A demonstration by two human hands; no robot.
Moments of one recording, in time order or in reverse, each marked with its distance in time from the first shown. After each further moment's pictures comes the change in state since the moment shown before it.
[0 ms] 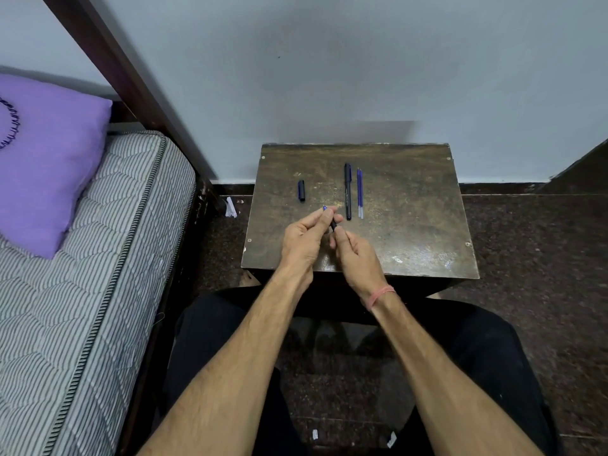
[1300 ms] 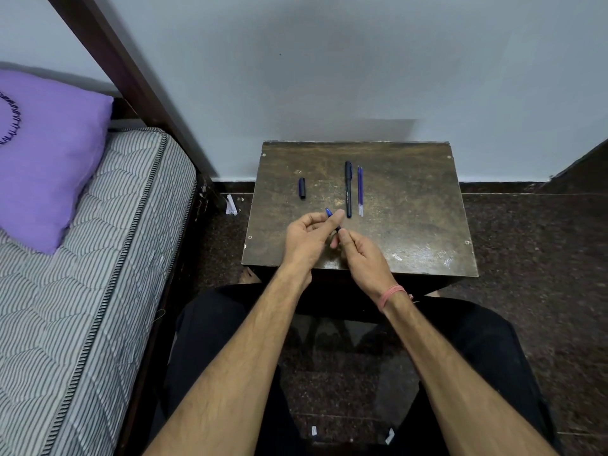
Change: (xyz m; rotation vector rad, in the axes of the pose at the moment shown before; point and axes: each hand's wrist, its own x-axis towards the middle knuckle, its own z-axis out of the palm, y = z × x) left_hand -0.002 -0.003 -0.003 0.096 0.017 -0.060; right_hand -0.007 -0.004 -0.015 -0.005 -0.077 -0.024
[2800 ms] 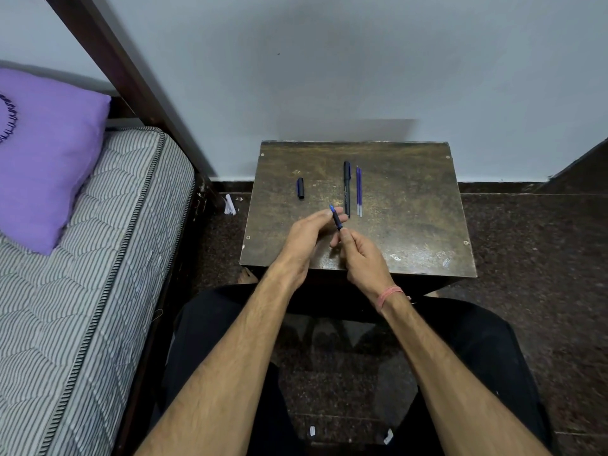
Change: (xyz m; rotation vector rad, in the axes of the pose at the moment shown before) left_hand -0.002 0.015 -0.001 0.073 -0.146 -0.001; right_hand 0.006 0.014 0.003 0.022 0.066 0.048
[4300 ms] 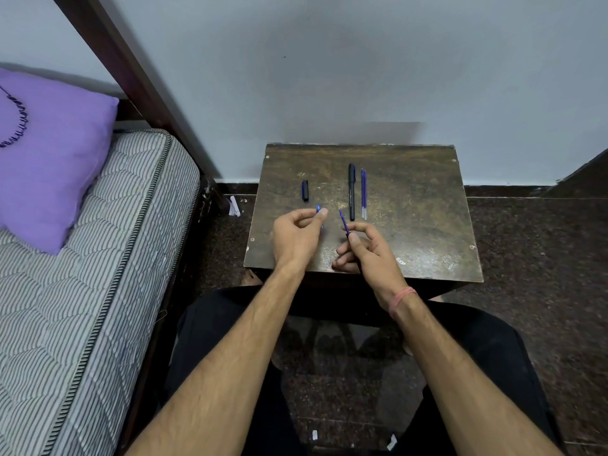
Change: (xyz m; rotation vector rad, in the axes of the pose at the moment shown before) left_hand 0.018 -0.007 -0.015 0.288 0.443 0.086; right_hand 0.004 -0.005 -0.008 0.342 -0.068 0.052
